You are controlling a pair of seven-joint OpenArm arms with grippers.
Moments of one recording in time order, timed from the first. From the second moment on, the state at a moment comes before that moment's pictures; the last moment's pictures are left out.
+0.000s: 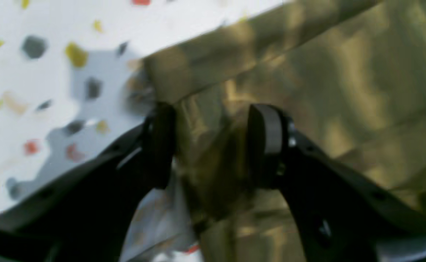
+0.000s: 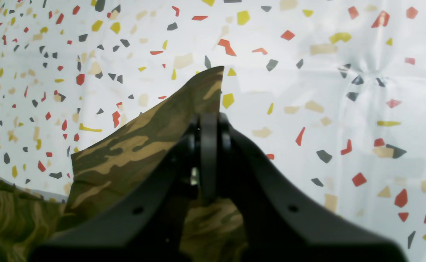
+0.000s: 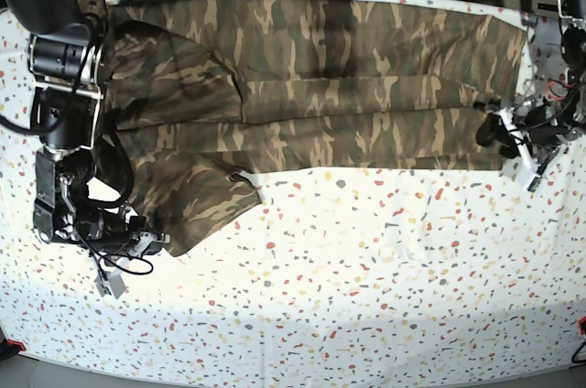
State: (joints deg) left arm -2.8 -28.5 -6.9 73.8 -34.6 -40.0 47.7; right arm 34.4 20.0 7.9 46.3 22.7 34.0 -46.0
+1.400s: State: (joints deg) left arm 0.3 -30.1 -6.9 76.4 -54.5 -39.9 56.2; right arm 9.0 34.9 7.9 78.1 49.7 34.0 -59.6
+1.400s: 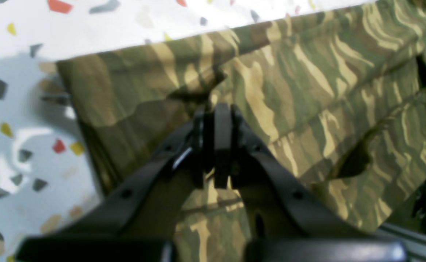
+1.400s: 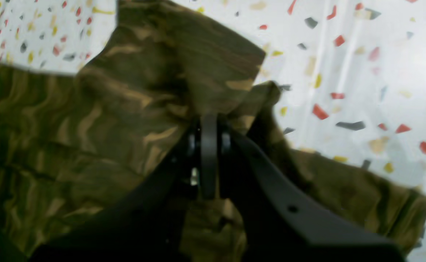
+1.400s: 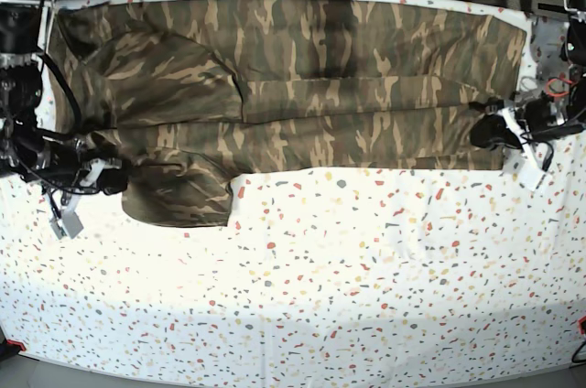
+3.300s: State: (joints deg) left arm 18.6 -29.8 -19.6 91.6 -58.1 -40.0 57.6; right arm 37.4 25.1 4.4 38.2 27.4 25.7 -51.1
